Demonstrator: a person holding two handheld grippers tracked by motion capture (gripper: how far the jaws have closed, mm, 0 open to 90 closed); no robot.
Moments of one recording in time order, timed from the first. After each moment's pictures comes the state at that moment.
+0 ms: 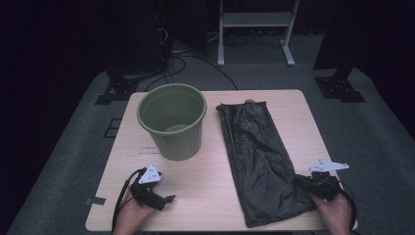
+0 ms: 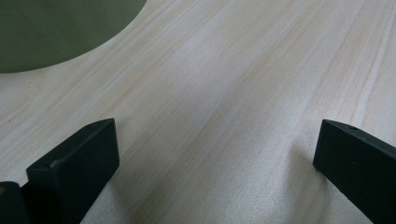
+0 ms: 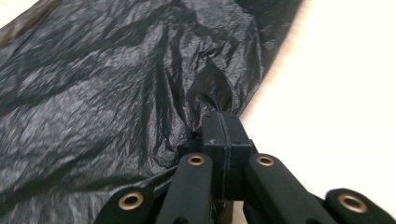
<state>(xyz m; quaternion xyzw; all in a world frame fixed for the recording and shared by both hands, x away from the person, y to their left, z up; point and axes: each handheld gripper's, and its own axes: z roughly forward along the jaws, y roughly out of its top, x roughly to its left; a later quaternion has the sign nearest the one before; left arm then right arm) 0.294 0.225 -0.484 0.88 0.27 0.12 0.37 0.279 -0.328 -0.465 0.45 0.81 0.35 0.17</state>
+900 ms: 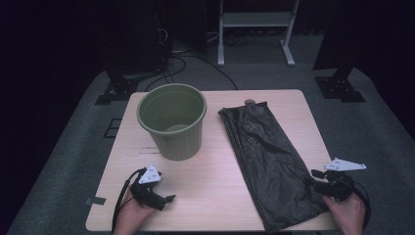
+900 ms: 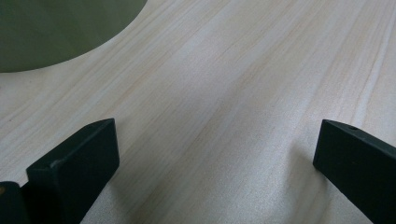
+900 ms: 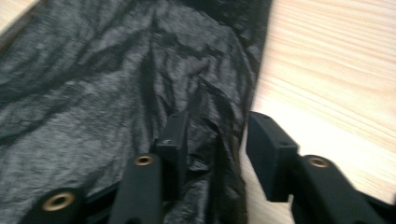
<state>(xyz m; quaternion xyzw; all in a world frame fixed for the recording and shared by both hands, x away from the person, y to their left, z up) 0.294 0.225 -0.484 0.88 0.28 0.12 0.37 0.276 -0.358 -0.461 0.46 0.79 0.35 0.19</state>
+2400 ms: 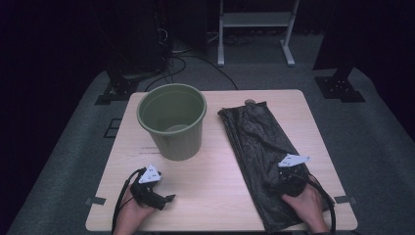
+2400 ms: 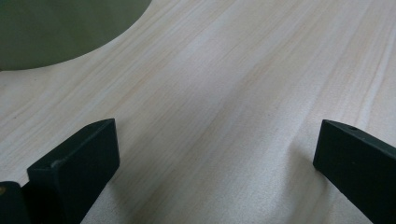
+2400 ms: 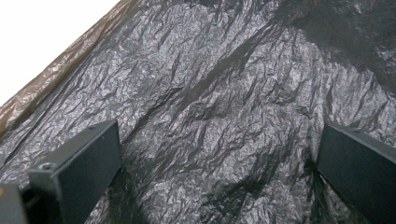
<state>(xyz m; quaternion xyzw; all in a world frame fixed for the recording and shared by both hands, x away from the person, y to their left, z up) 0.294 0.226 -0.483 0.88 0.29 0.13 0.37 0.315 -0.258 -0.486 0.38 0.84 0.34 0.16</state>
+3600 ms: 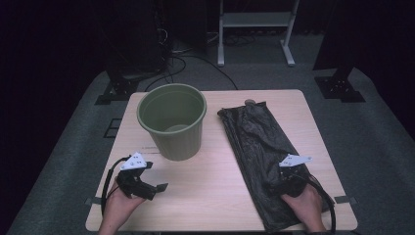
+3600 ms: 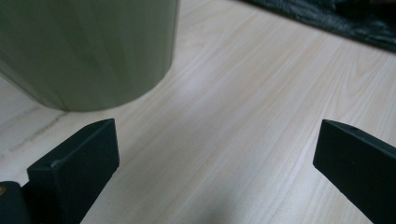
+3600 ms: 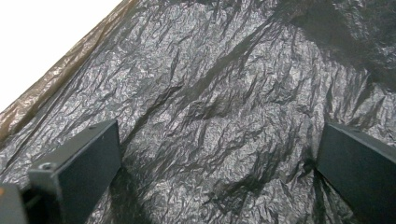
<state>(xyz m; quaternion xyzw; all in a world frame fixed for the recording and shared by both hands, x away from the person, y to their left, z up) 0.295 0.245 -0.414 0.85 0.31 0.11 0.42 0.315 -0.259 -0.488 0.39 0.84 0.35 0.16</state>
